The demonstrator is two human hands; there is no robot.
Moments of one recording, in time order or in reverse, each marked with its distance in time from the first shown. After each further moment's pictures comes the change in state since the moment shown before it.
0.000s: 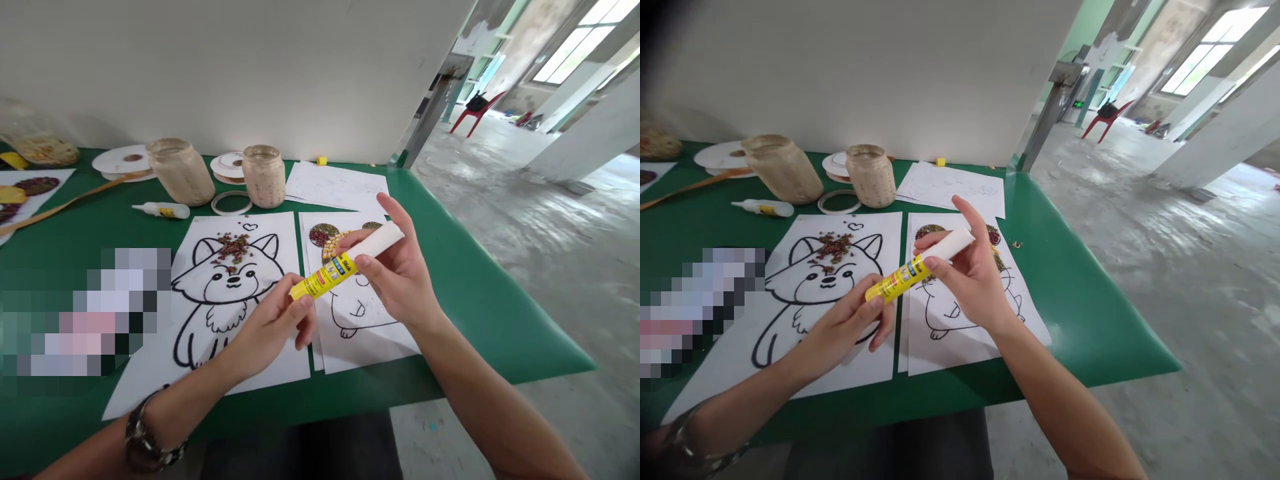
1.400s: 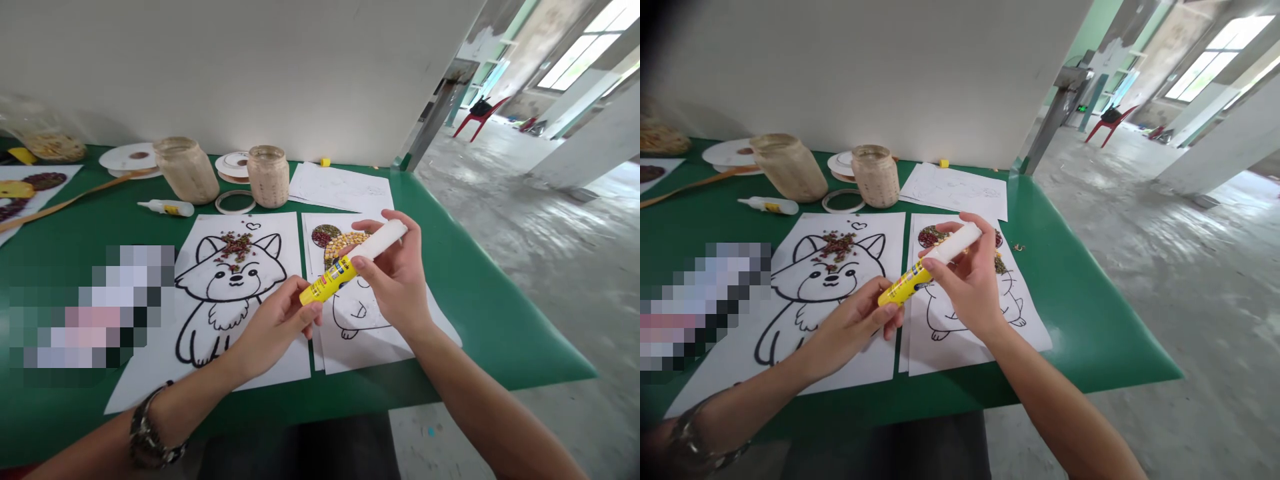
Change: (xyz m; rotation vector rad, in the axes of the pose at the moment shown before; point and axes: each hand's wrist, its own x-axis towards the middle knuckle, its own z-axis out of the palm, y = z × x) left_hand 0.002 -0.004 0.001 -0.007 0.100 0.005; right_hand 0.000 0.000 0.012 0.046 0.219 0.016
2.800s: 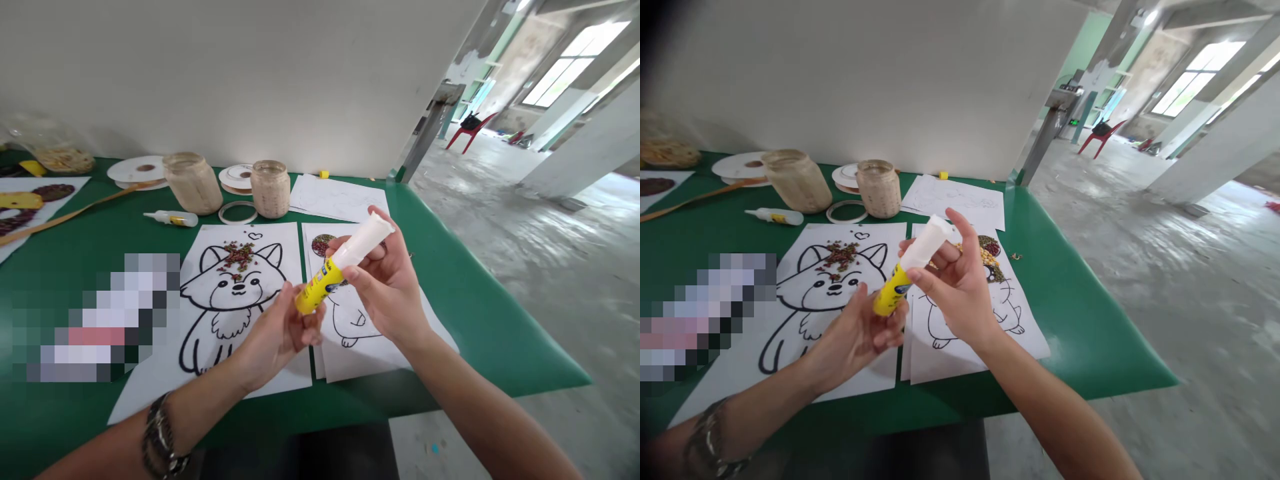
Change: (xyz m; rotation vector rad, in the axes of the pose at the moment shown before) left_hand -0.002 0.003 0.007 -0.659 -0.031 -0.136; right_hand 0.001 -0.010 0.013 0.073 -0.131 0.040
